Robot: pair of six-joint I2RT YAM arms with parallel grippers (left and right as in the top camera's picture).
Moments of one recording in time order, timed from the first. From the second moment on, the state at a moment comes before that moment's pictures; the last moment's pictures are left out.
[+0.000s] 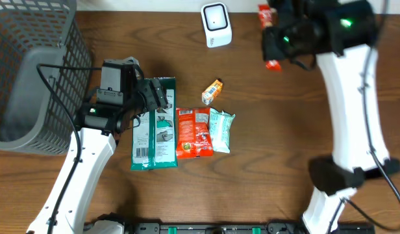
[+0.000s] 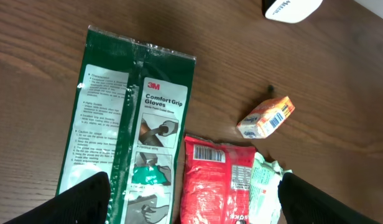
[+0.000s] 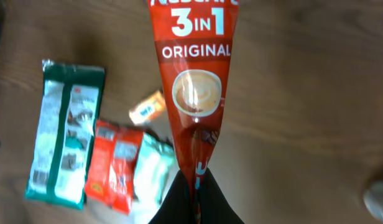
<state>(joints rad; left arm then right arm) -0.18 1.33 1.09 -0.66 0.14 -0.50 0.30 2.02 2.53 -1.54 -0.06 0.13</state>
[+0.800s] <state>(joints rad) -0.18 1.33 1.09 -0.66 0.14 -0.50 0.33 2.62 2.54 -0.76 -0.05 0.08</state>
